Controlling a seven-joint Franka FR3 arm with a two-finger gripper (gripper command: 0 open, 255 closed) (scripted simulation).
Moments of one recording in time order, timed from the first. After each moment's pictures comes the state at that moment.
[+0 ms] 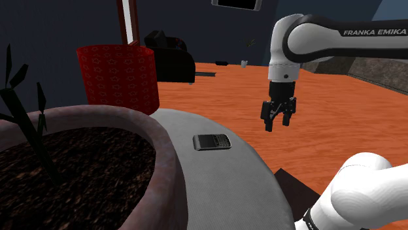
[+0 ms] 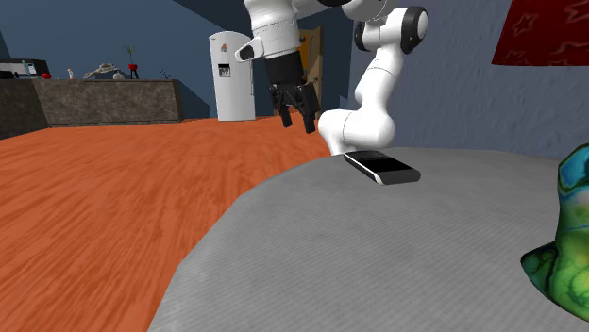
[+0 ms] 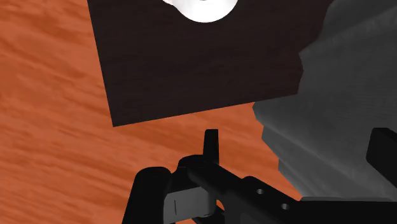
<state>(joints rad) 0.00 -0.74 0.00 -2.45 0.06 1.45 0.16</state>
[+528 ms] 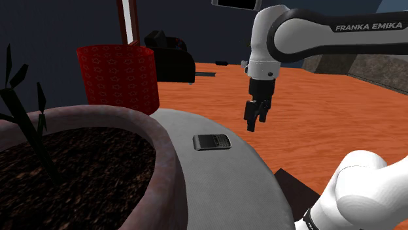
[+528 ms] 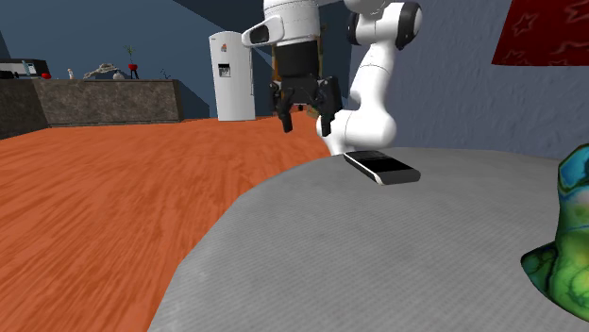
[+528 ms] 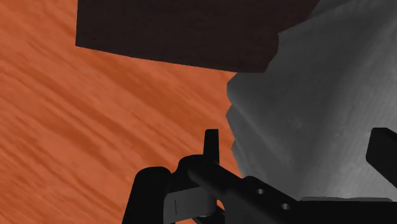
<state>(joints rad) 0.14 -0.64 0.06 -2.38 0.09 1.56 0.01</state>
